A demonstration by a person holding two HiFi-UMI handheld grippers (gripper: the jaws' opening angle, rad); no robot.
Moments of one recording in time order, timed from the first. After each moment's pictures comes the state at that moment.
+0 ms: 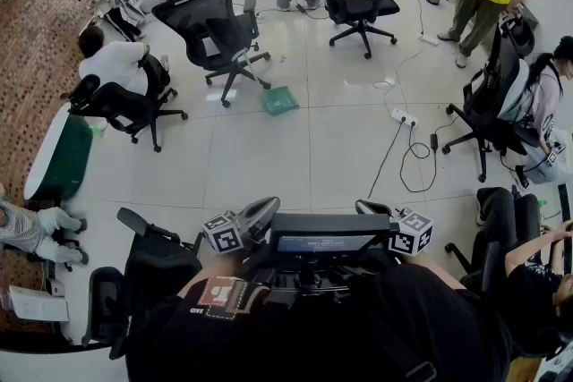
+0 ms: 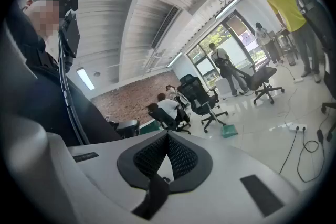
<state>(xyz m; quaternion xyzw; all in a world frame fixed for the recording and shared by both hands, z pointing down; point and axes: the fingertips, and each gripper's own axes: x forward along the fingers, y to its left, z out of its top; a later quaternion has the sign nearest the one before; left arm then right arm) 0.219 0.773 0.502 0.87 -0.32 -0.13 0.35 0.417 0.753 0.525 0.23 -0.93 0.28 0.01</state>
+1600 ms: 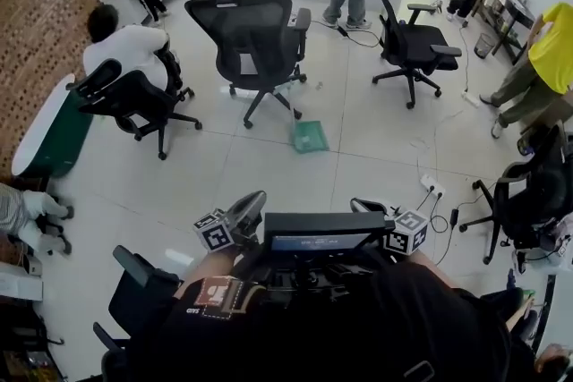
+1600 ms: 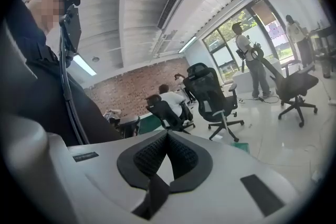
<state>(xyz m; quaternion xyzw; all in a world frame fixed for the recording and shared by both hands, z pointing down) -0.182 0.317 0.510 0.81 -0.42 -0.23 0.33 0.035 0.262 0.517 0.15 -0.96 0.24 0.09</state>
